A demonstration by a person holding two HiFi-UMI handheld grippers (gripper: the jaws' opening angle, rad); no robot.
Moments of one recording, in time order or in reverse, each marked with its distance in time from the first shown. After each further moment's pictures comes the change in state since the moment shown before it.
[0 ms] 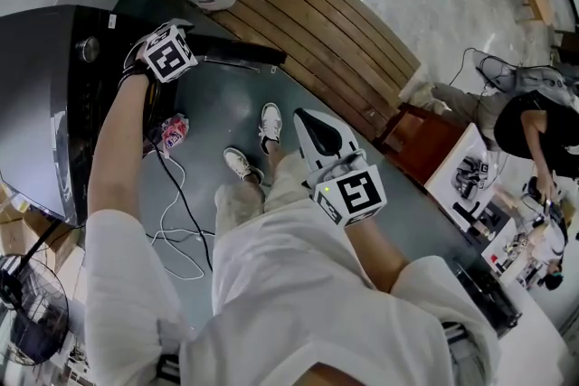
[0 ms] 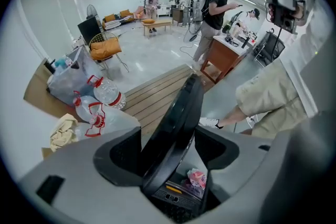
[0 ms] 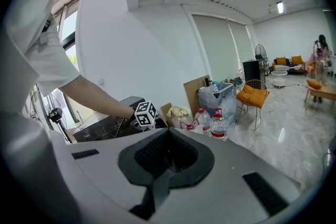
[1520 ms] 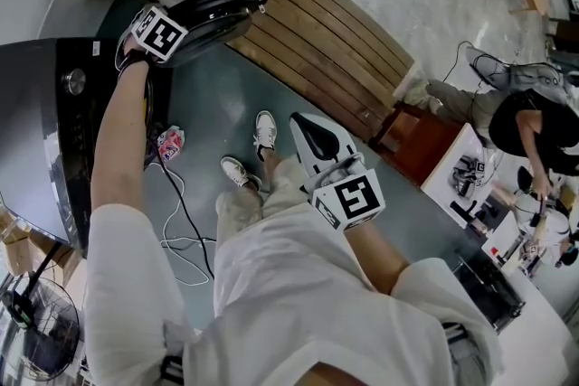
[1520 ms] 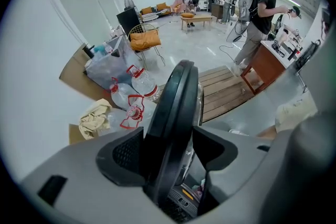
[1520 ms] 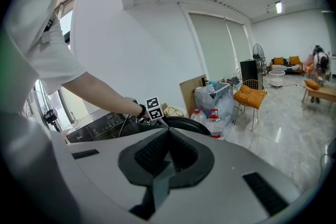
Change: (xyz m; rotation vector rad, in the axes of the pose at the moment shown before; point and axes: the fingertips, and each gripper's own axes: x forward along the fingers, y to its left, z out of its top) left arm 0.000 0.137 0.022 -0.273 0.075 0.279; right arm 0.027 -0.042 0.024 0.006 0.009 -0.028
